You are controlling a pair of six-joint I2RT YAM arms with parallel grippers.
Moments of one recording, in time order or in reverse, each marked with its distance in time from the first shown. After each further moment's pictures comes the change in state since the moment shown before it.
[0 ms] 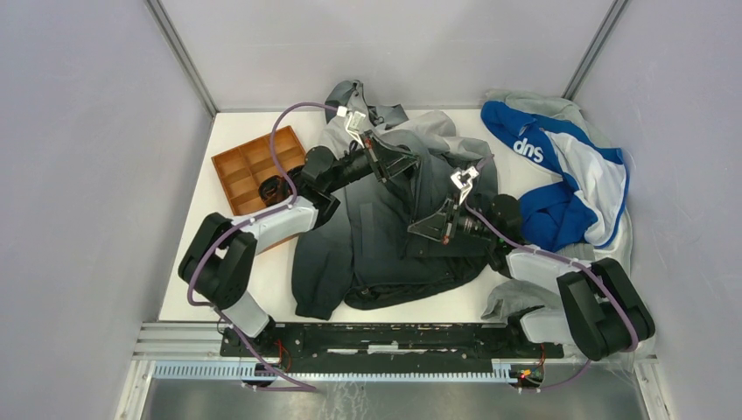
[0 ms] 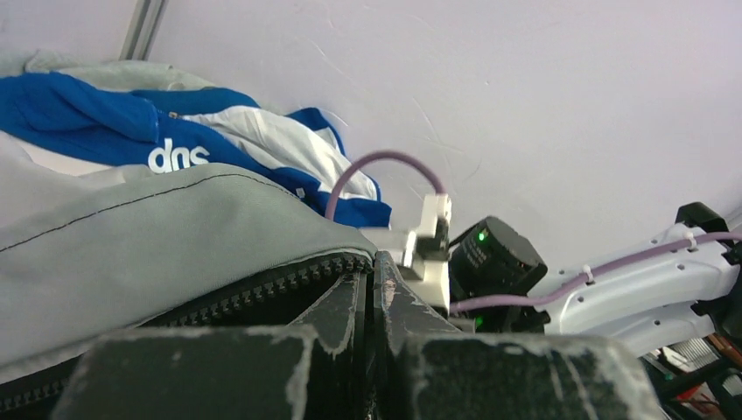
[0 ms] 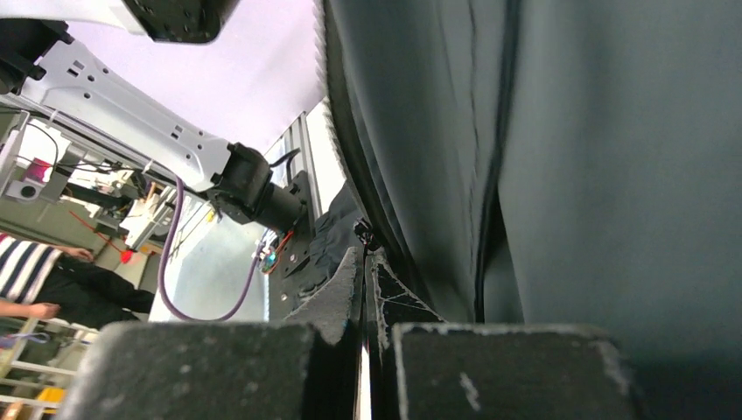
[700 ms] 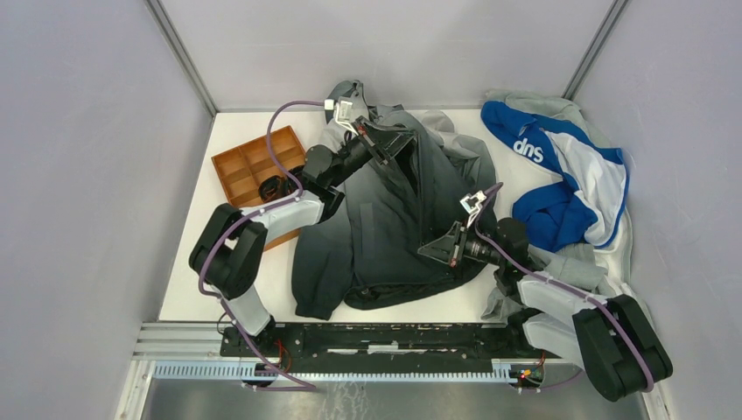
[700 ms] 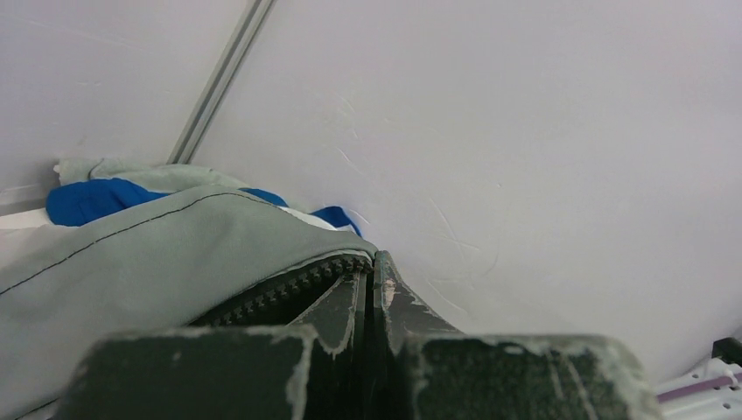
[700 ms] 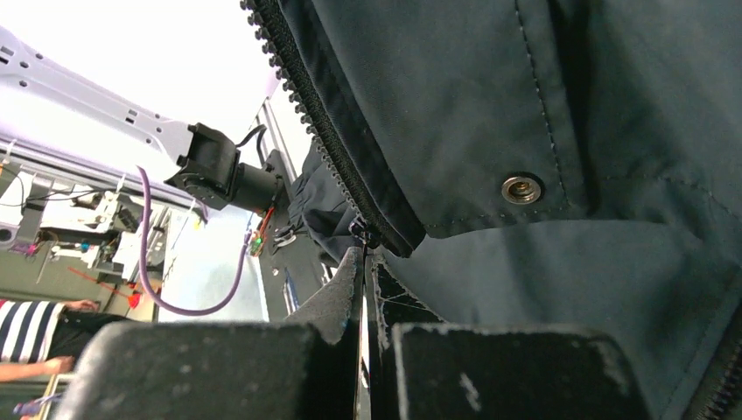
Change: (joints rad) left arm 0.013 0.088 0.068 0.185 -0.180 -0.053; right arm 0.003 -0.217 -0.216 -0.200 0.105 0.000
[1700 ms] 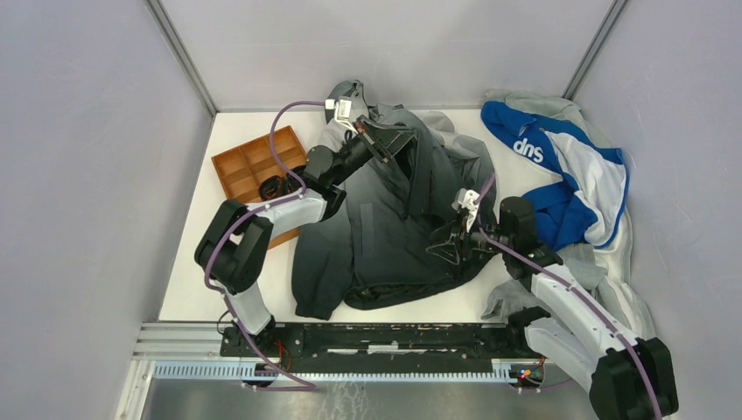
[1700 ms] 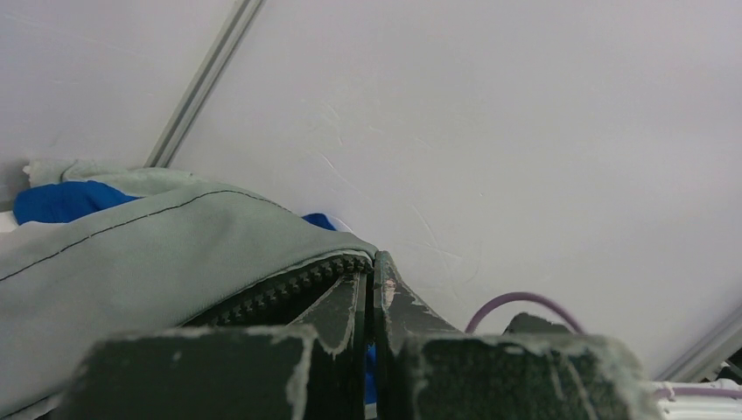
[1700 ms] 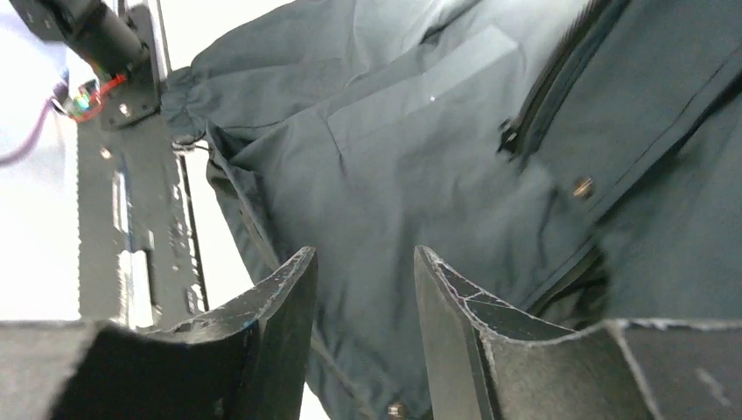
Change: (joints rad) left arm 0.002 0.051 0.017 0.082 -0.009 -0.077; right arm -0.045 -0.189 0.219 -0.624 -0.053 -0.762
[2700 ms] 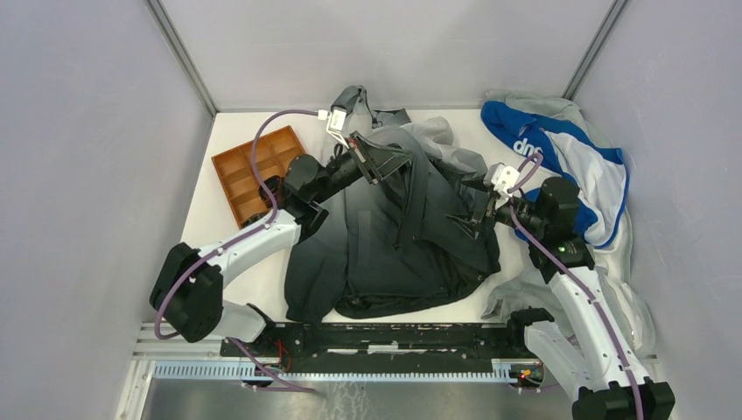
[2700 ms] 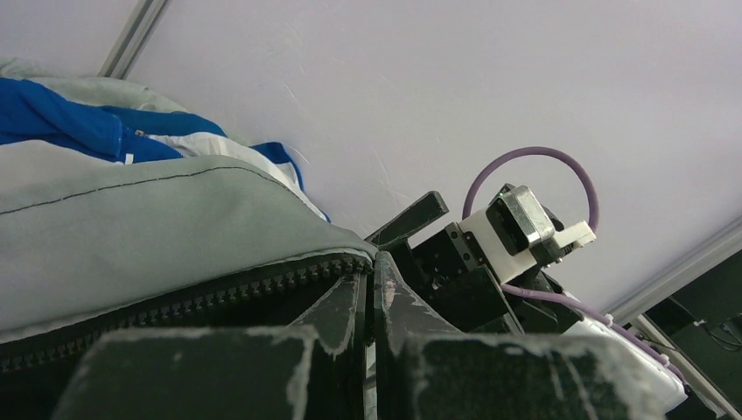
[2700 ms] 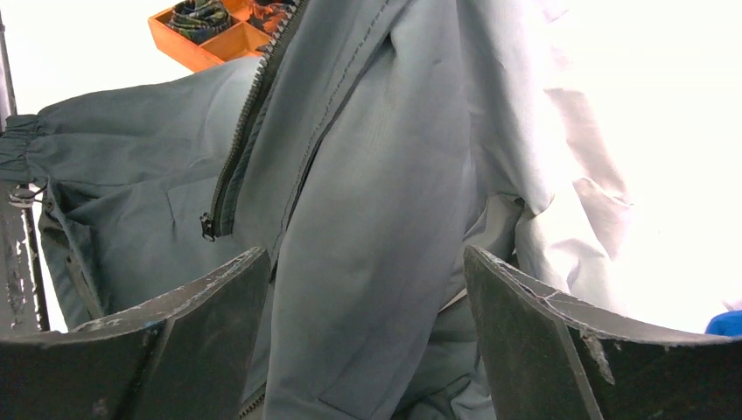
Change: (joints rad) left arm -0.064 -0.343 -0.128 -0.371 0.043 0.002; right arm -0.196 -0.114 0.293 -0.185 -0.015 -0.304
